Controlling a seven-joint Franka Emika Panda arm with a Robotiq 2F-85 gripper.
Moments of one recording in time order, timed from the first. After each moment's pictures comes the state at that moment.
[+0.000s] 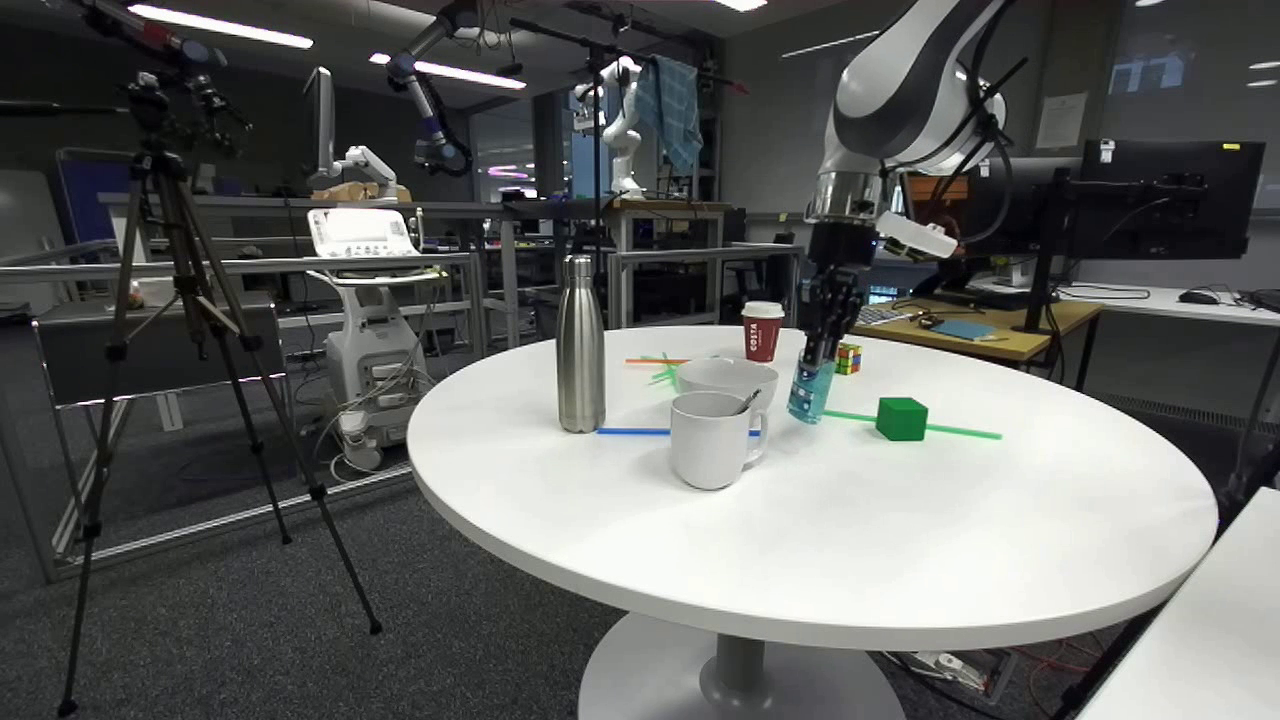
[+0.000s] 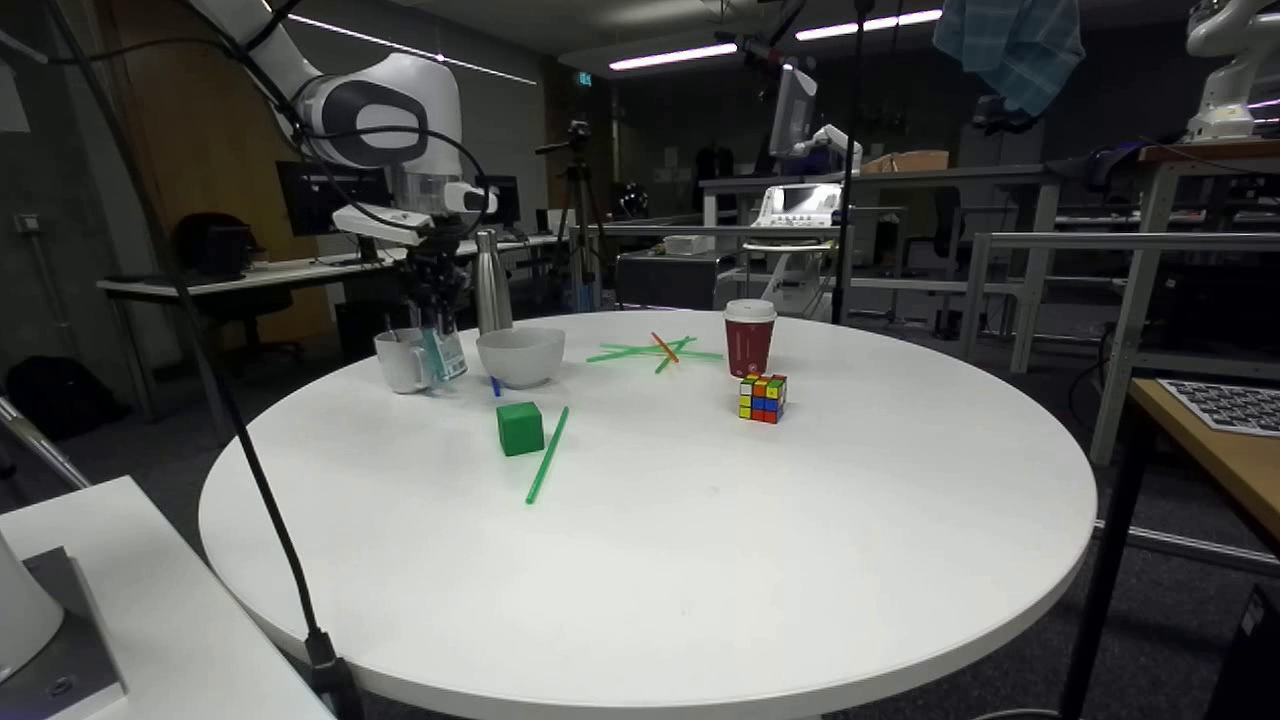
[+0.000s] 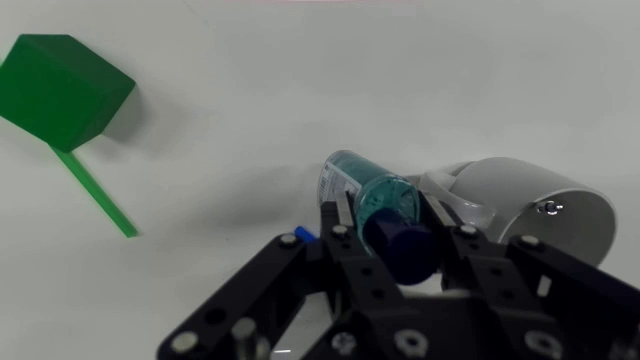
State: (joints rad) arm 0.11 0.08 0.06 -2.39 0.24 2.50 -0.21
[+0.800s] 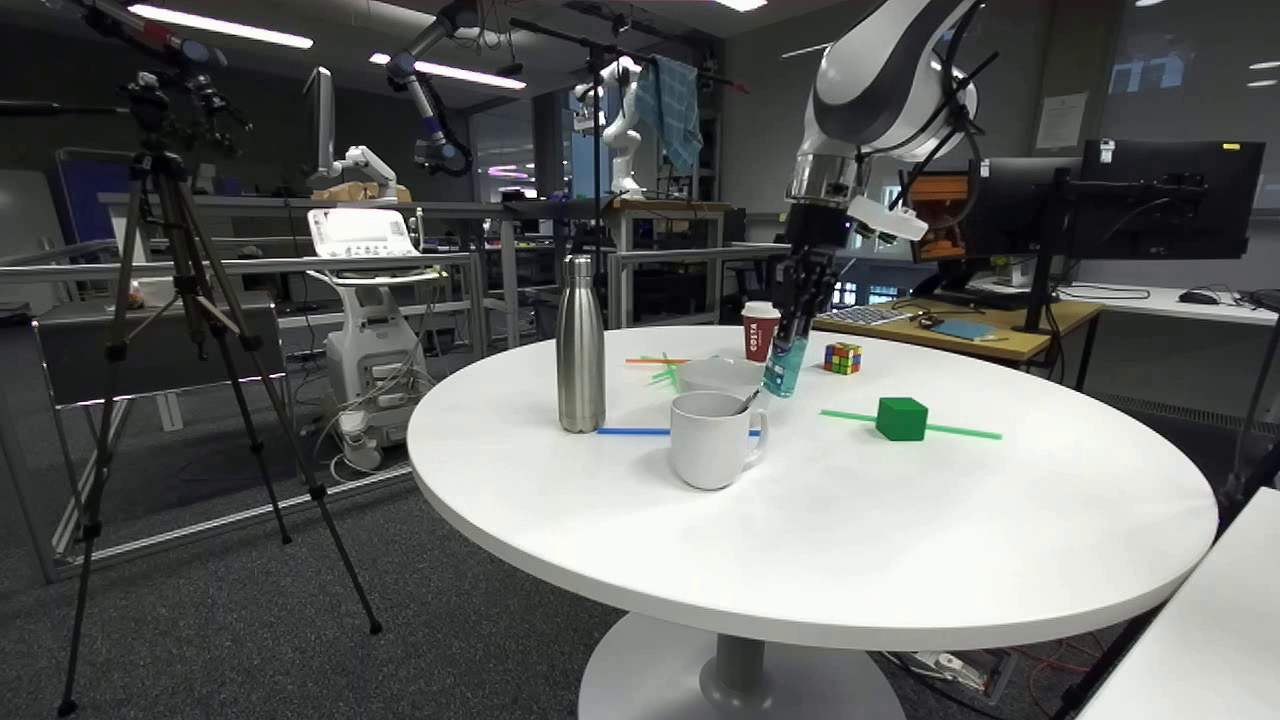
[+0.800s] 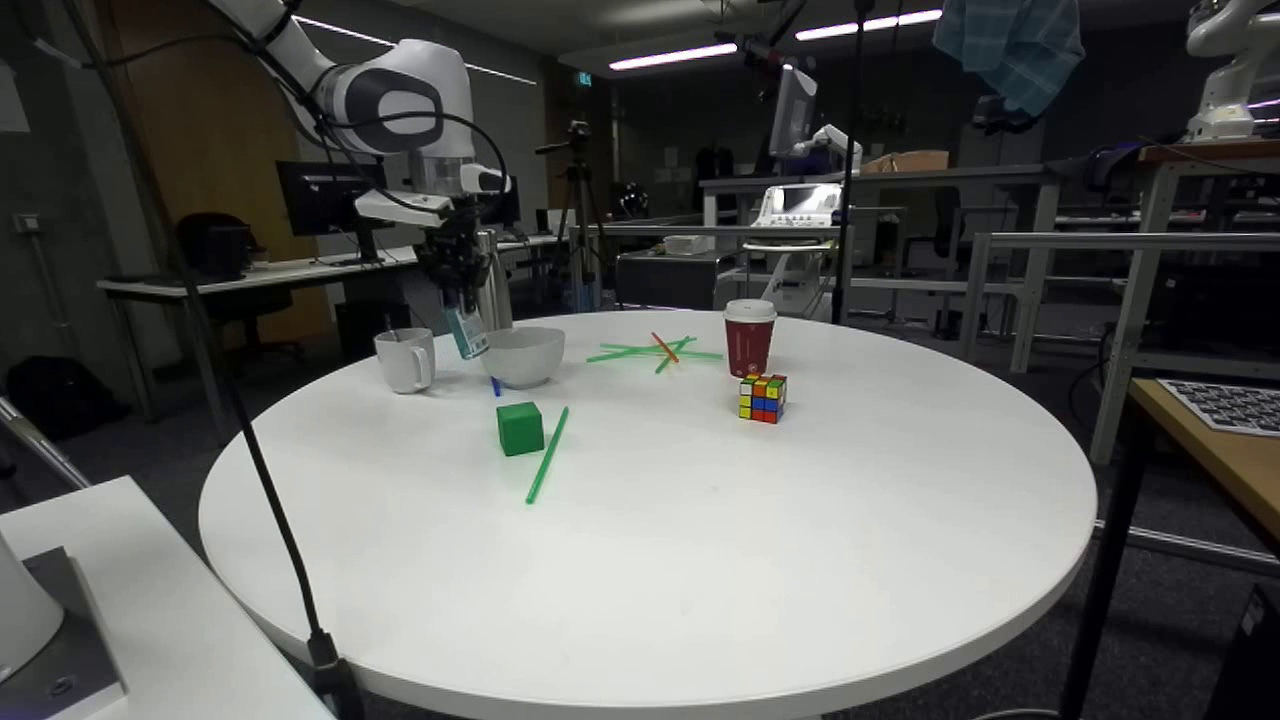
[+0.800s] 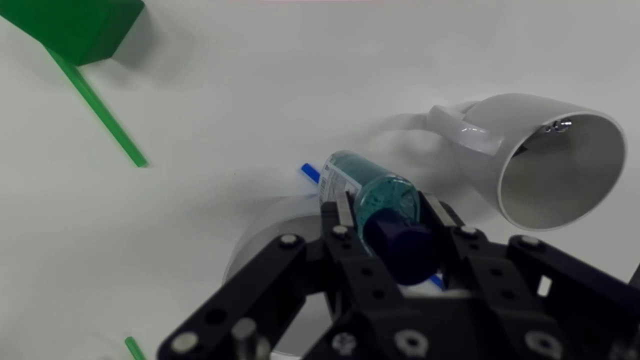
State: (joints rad) arm 0.11 0.11 0.06 -2.29 0.19 2.50 -0.17
